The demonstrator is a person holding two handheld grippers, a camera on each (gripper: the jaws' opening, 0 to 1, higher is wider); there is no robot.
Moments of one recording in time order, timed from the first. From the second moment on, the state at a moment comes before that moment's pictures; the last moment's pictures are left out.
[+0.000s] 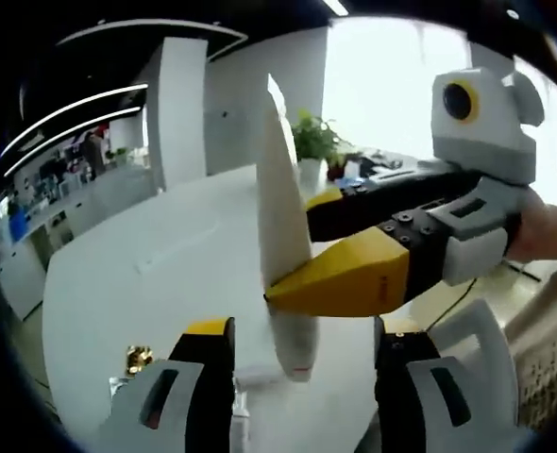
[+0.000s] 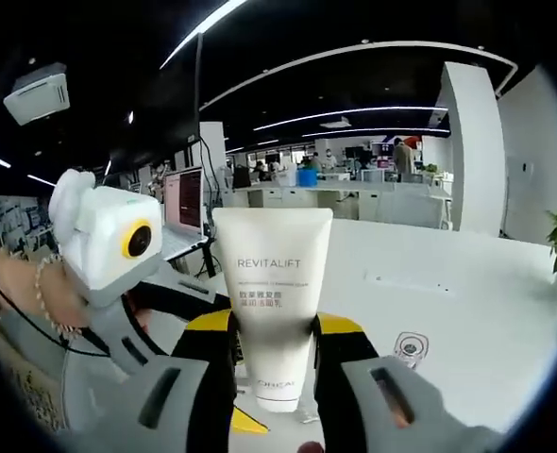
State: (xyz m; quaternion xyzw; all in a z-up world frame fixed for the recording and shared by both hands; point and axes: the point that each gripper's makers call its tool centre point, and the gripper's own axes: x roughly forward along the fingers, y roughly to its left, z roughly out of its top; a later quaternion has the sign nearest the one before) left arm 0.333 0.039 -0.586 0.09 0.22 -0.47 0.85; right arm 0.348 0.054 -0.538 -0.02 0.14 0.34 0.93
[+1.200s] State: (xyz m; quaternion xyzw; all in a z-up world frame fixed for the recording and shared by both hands) left arm 0.337 0.040 -0.568 0.07 0.18 -0.46 0.87; right arm 0.333 0.065 -0.525 0.05 0.13 0.38 0.91
